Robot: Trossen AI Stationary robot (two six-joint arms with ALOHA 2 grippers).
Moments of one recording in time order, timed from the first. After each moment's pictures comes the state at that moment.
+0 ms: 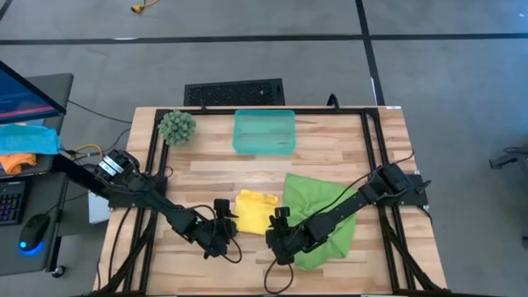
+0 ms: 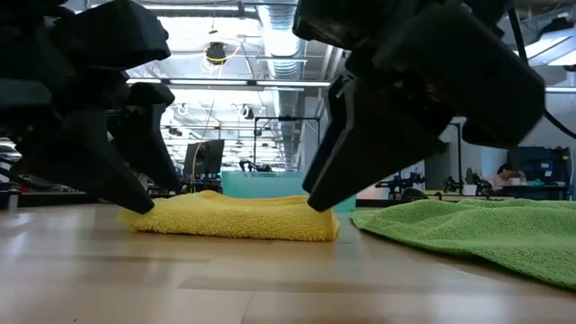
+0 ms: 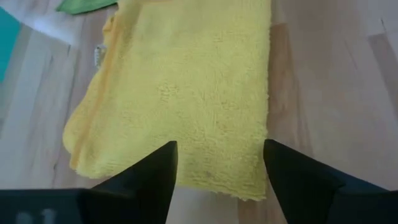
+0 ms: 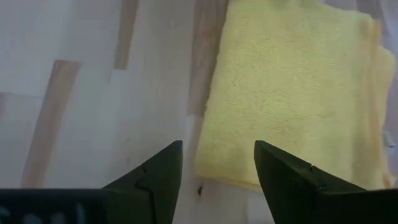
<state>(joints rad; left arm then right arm) -0.62 1.72 0.81 -0.16 -0.60 -0.33 0.53 2.05 1.33 -0.35 0.42 0.23</state>
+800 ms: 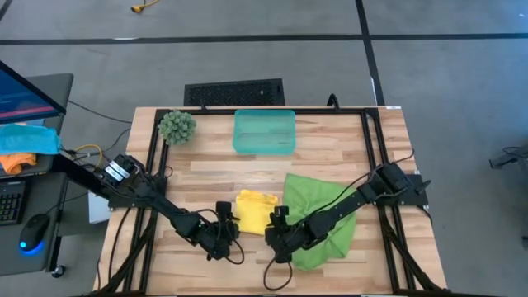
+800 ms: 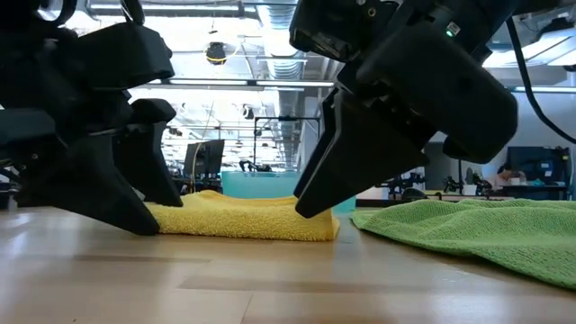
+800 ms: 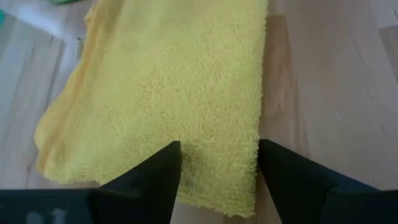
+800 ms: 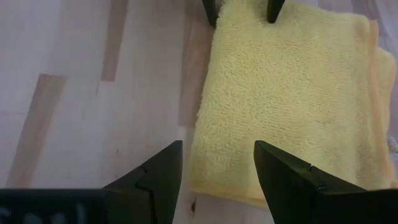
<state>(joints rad) -0.61 1.83 0.82 -0.13 -0.60 -0.38 0.51 2.05 1.28 -0.25 0.42 0.23</state>
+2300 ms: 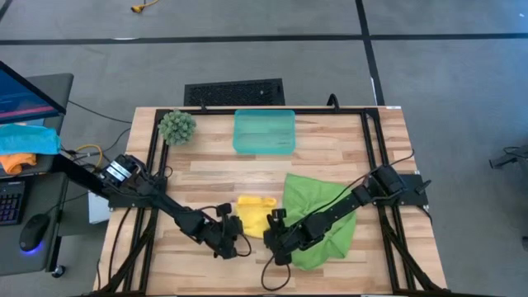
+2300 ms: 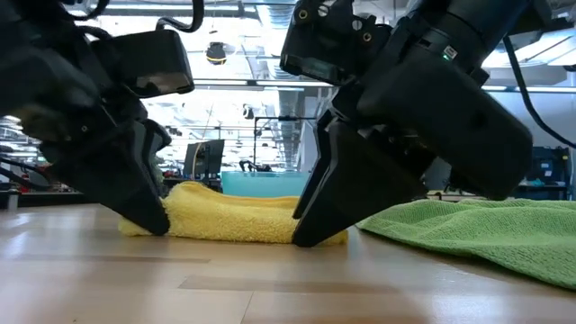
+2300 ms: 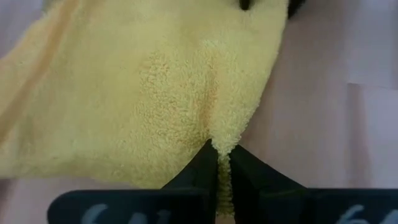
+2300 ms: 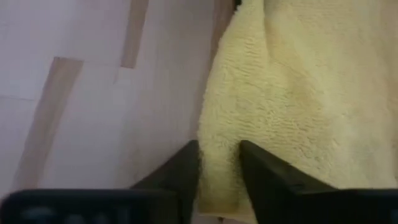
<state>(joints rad) -0.59 1.83 0.87 -0.15 -0.40 -0.68 0.49 2.11 1.29 -0.22 0.35 0.21</state>
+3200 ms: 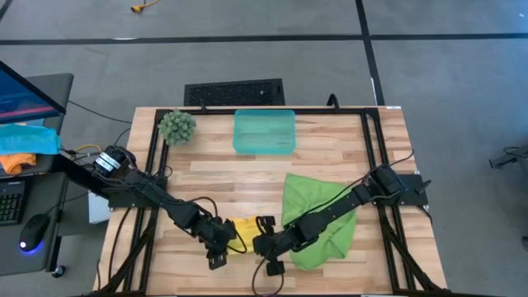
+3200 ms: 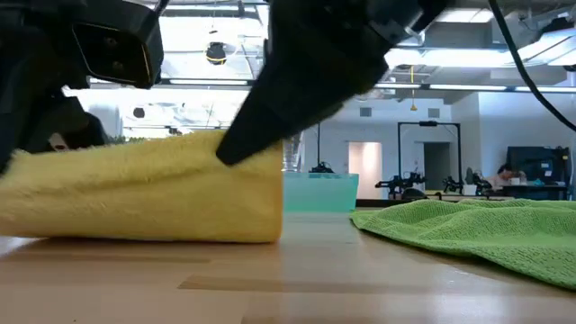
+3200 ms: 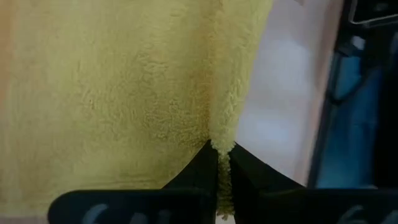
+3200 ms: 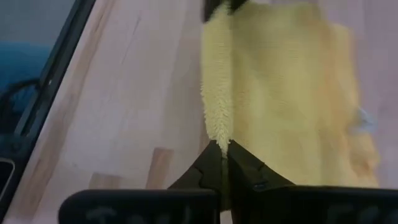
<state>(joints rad) -0.57 1.67 0.86 -0.22 0.18 -0.93 0.50 2.12 1.48 -0.27 0.15 0.23</state>
